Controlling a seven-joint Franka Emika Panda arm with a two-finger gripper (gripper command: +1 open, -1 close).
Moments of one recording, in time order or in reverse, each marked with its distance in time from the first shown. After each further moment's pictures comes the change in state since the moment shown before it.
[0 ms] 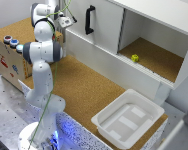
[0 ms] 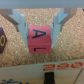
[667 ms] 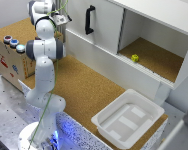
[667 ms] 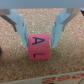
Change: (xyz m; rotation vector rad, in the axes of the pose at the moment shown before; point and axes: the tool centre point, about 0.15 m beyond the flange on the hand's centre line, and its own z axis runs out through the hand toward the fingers) arm 0.022 0.005 0.000 -0.040 -0.007 0.054
